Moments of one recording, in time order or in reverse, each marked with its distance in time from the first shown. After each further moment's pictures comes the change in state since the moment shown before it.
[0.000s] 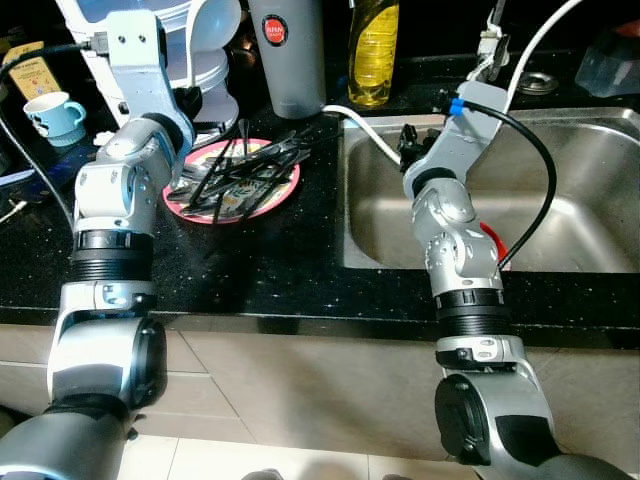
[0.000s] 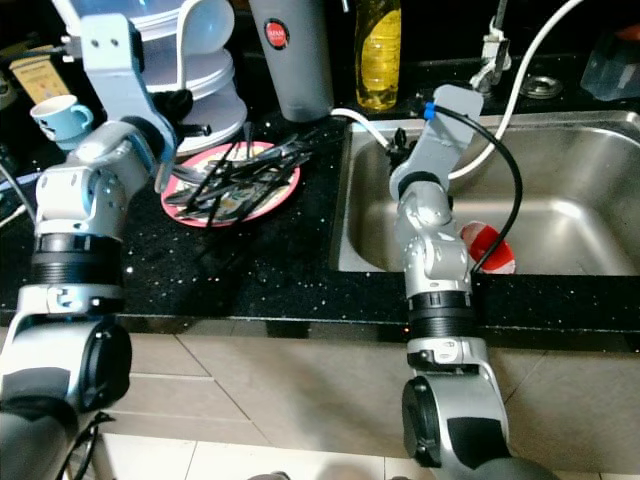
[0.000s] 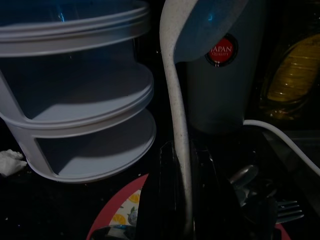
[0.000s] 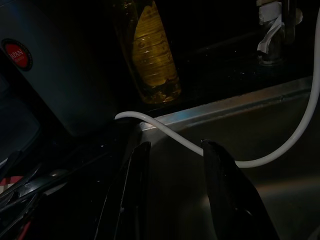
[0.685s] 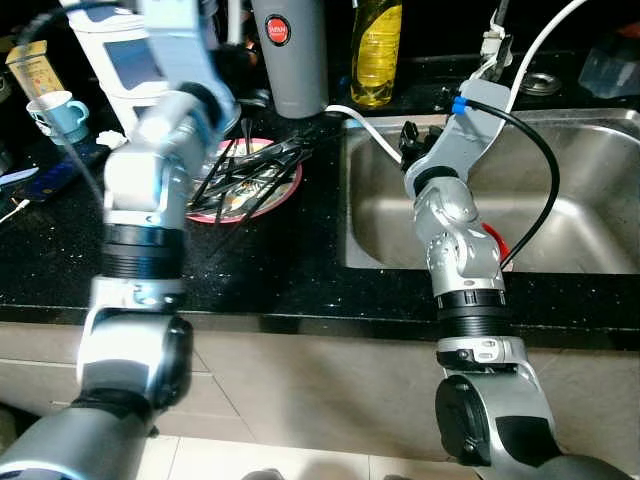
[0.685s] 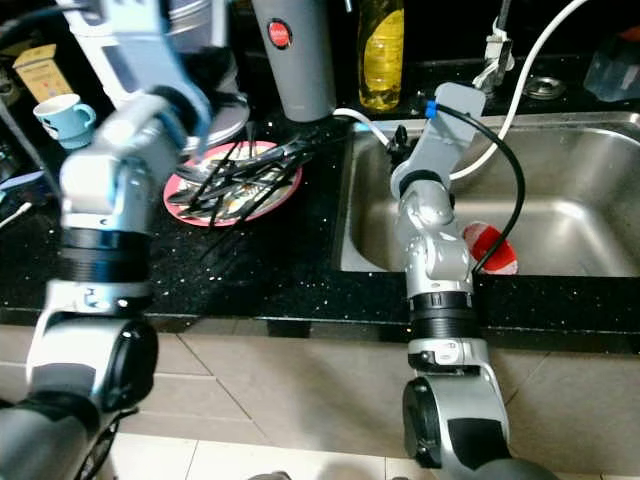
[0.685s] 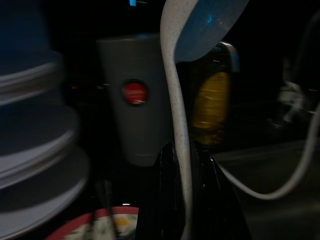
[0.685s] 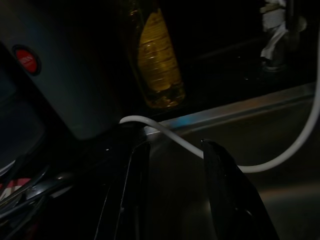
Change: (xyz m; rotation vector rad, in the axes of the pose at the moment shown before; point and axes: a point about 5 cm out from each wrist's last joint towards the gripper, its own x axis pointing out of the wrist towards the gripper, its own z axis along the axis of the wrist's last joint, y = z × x) left arm -0.002 -0.063 0.020 -0.016 -0.118 -0.226; right arm -0.002 0.000 0.004 0.002 -0.022 0.012
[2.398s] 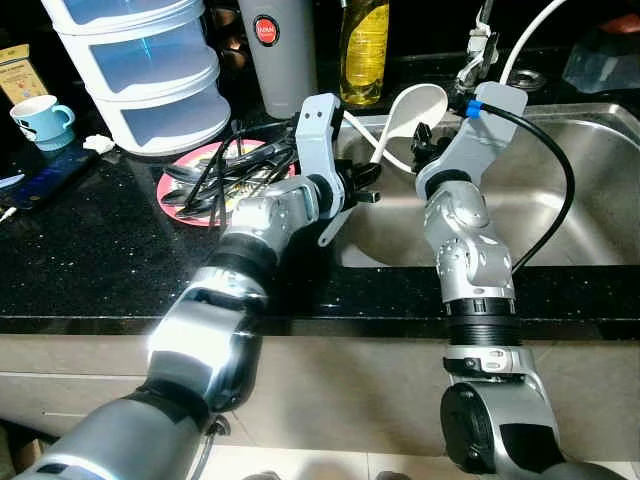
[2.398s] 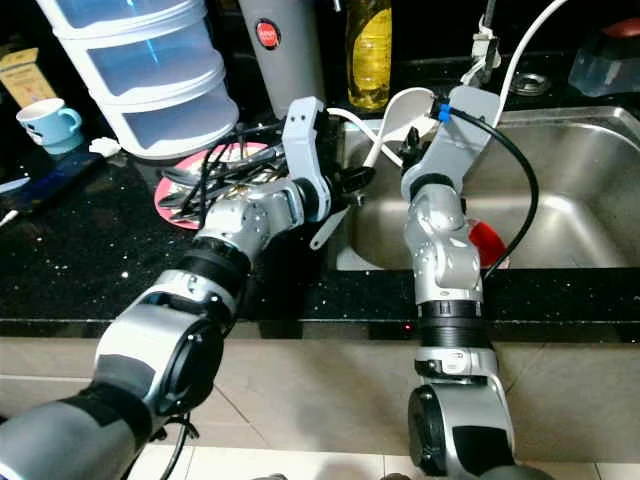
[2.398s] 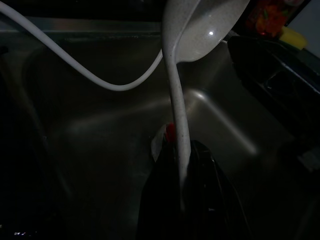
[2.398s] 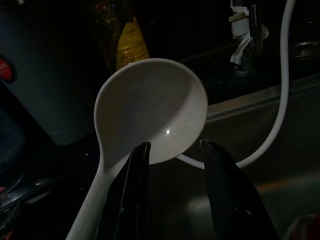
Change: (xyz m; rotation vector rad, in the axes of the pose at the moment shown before) left arm 0.021 -0.095 -0.118 -0.386 0.398 -0.442; right arm -0.005 -0.010 0.002 -0.010 -0.011 -0.035
